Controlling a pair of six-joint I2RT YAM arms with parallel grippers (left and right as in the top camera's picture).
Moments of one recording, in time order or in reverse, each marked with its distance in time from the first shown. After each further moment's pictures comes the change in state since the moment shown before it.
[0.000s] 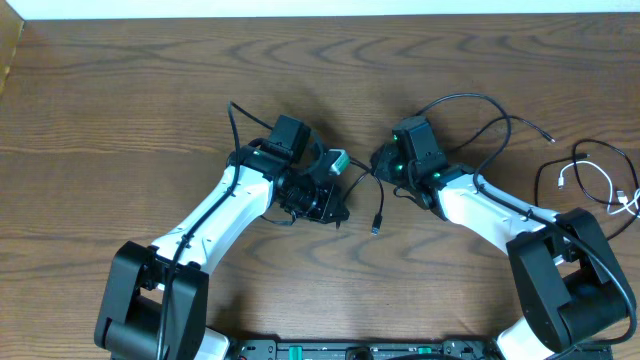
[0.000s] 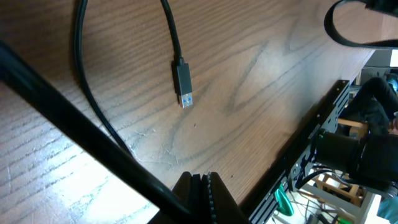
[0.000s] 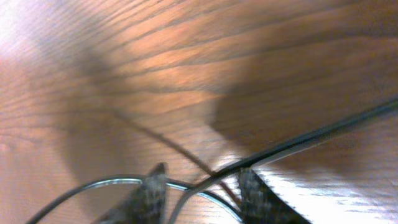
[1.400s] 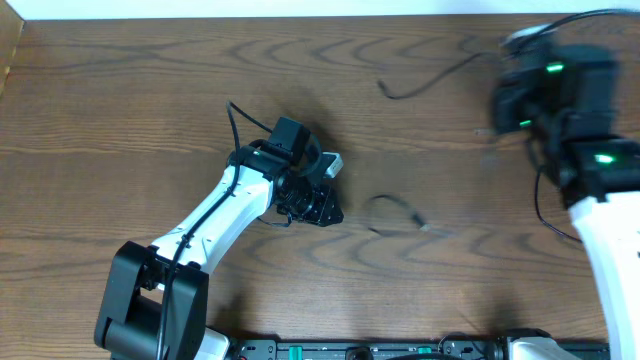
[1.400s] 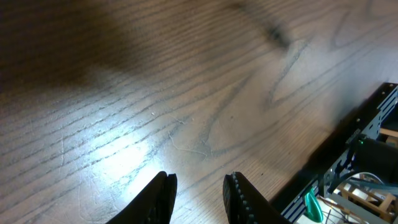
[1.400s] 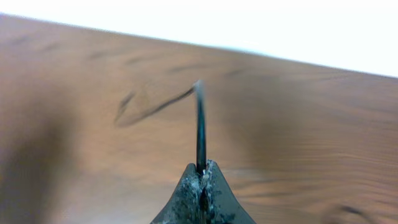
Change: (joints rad) left arm 0.000 0.000 0.000 -0.041 -0.128 0.003; right arm -0.415 -0.454 0.451 -0.589 0.065 -0.964
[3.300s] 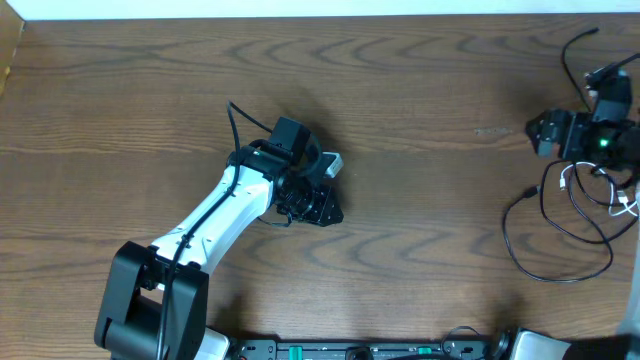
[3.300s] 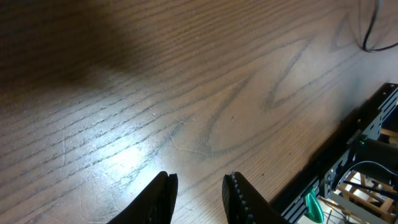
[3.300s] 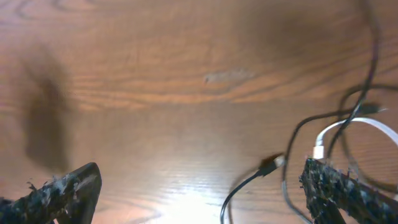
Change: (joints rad) left arm 0.000 0.000 0.000 0.002 -0.003 0.000; right arm -0.387 0.135 0.019 -0.373 -0.399 -0.019
